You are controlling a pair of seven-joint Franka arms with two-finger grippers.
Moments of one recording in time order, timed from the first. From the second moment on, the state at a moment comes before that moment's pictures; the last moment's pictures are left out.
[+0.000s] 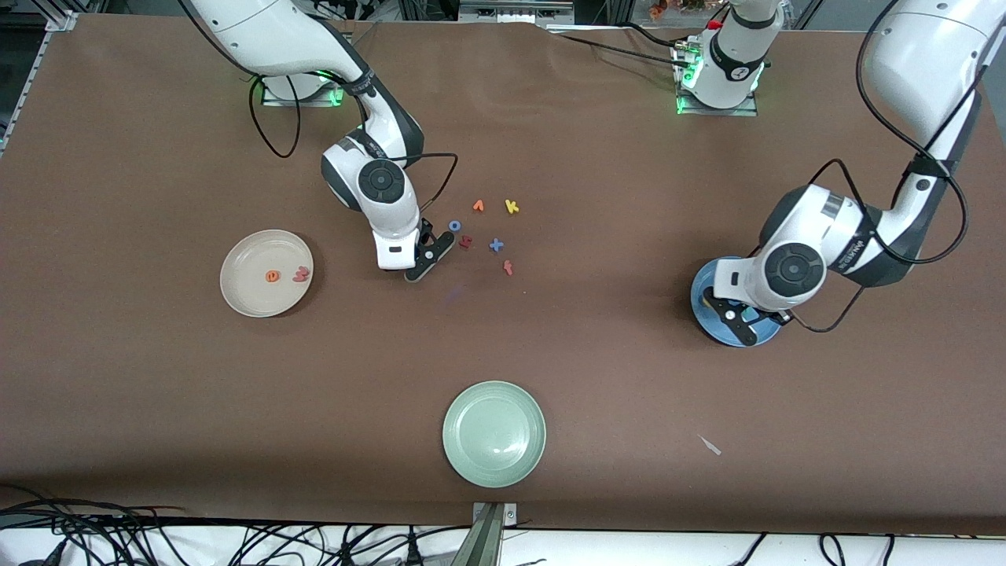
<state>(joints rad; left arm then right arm) 0.43 0.58 -0.65 -1.82 0.64 1.94 0.42 0.43 0.53 0.17 -2.04 -0.24 2.51 -0.08</state>
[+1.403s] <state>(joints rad) 0.41 0.42 -0.78 -1.28 0.27 1.31 0.15 0.32 0.45 -0.06 -1.91 -0.14 2.09 -0.18</state>
